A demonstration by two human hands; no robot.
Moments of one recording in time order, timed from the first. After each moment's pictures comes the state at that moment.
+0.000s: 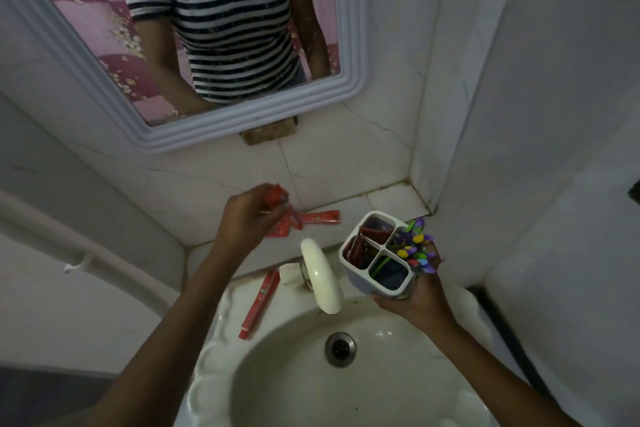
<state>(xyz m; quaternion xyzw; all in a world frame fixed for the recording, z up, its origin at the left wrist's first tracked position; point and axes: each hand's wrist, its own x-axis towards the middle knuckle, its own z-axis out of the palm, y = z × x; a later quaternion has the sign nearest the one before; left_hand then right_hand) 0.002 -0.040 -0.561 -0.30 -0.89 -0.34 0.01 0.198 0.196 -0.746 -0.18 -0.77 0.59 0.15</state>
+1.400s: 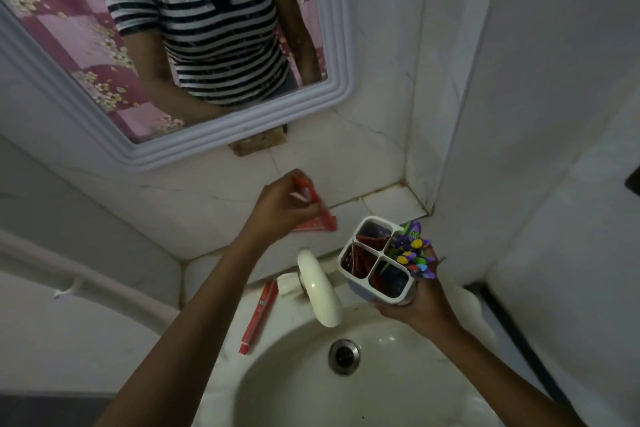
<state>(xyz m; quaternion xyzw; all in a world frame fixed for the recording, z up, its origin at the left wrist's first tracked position) 0.002 0.021 -0.546 -0.30 -0.85 -0.42 -0.13 0.201 0.195 -0.744 -0.18 -0.77 0.60 0.17</state>
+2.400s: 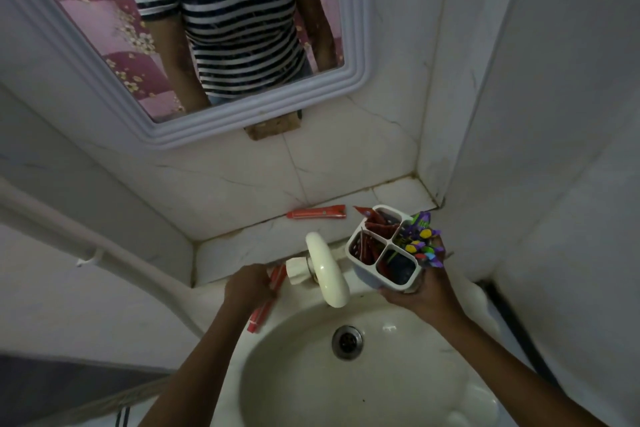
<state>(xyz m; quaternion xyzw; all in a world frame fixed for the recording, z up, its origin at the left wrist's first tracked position) 0.025 -0.097 -0.688 -0.13 -0.97 0.00 -0.21 0.201 0.198 -0.742 -0.15 -0.78 0.59 0.16</state>
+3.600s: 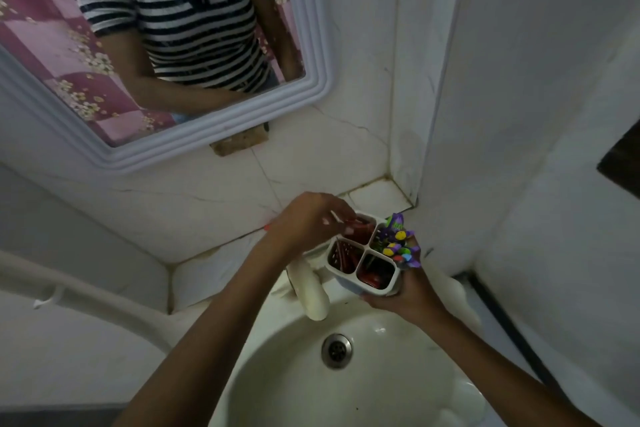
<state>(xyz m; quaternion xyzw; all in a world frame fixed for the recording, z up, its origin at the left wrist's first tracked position) 0.040 0.062 -0.545 -0.49 -0.84 -0.19 -0.14 0.204 0.197 -0.735 -0.16 -0.77 0.59 0.14</state>
